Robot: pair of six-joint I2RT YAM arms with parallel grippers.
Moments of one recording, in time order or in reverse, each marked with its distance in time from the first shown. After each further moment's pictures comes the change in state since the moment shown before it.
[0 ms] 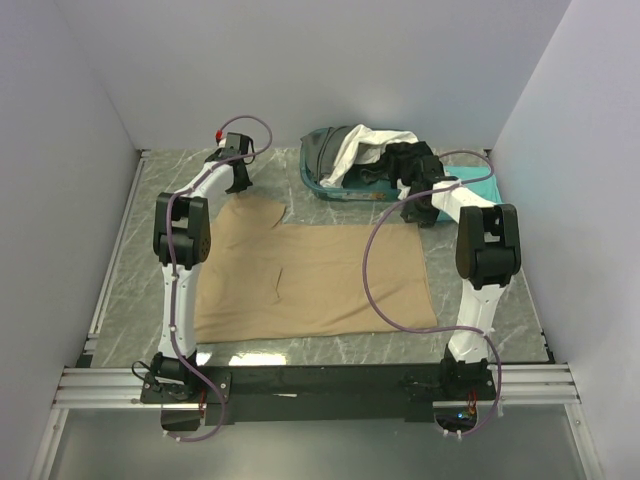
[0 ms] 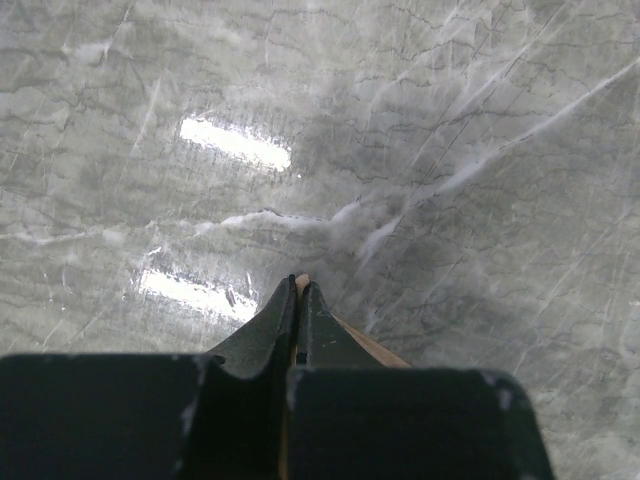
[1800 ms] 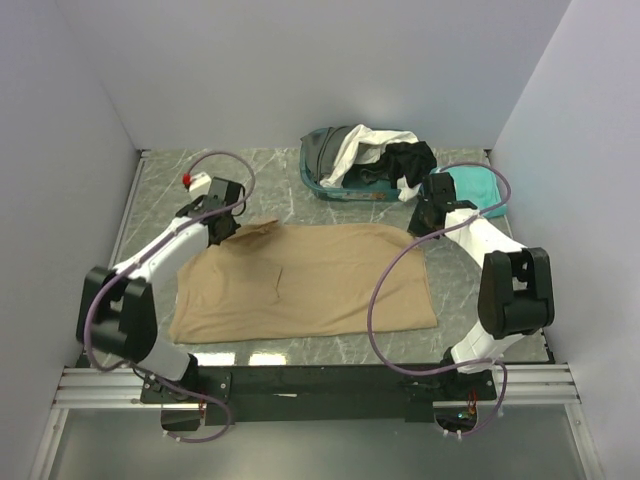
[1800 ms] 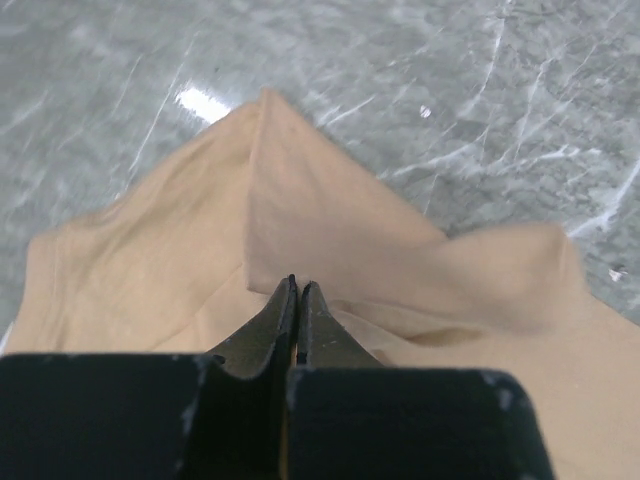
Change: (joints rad) left arm -0.143 -0.870 -0.880 -0.011 -0.180 -0.347; right arm 0.041 -0.420 -0.368 0.077 -0.076 -0.012
